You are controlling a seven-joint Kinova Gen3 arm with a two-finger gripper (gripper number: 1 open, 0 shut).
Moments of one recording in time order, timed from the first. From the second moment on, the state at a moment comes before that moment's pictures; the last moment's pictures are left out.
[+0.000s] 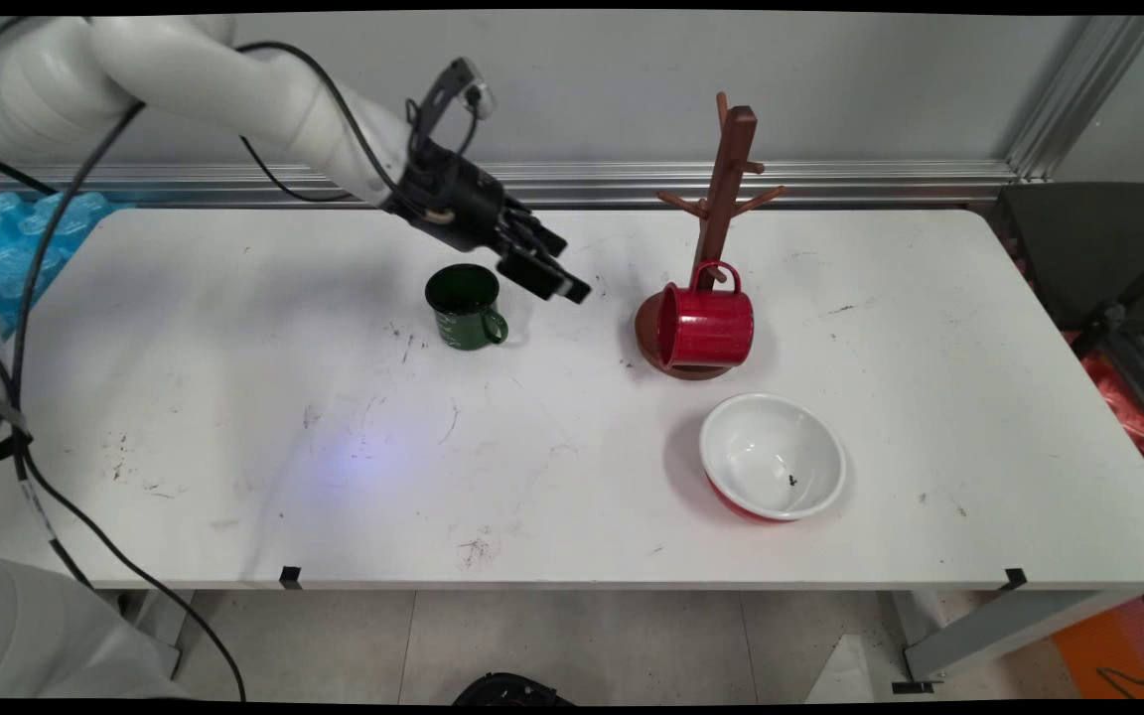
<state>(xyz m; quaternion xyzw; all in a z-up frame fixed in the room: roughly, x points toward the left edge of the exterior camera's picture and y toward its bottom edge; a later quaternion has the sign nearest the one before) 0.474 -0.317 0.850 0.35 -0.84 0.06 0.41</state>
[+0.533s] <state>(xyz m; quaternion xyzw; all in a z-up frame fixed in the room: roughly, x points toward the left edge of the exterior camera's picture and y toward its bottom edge) 0.433 -0.326 0.818 0.37 -0.81 0.04 0.45</state>
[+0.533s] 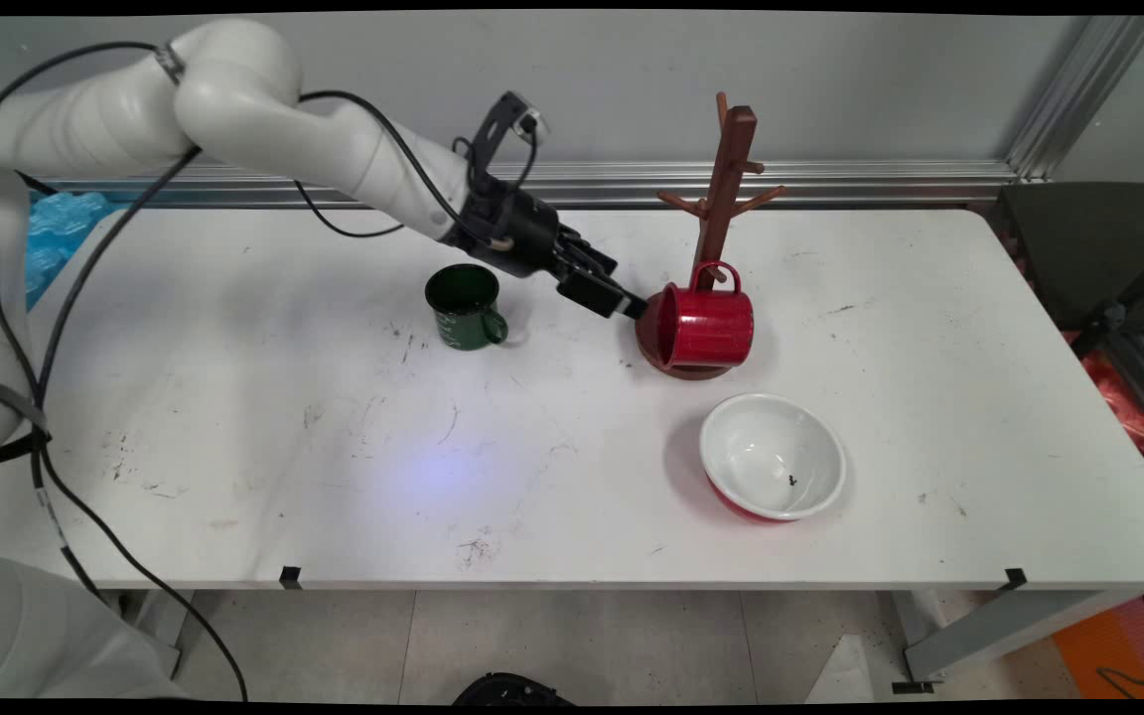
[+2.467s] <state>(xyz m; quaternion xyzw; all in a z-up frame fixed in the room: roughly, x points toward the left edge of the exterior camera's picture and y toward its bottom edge) 0.383 -0.332 0.766 0.41 -0.79 0.00 0.46</state>
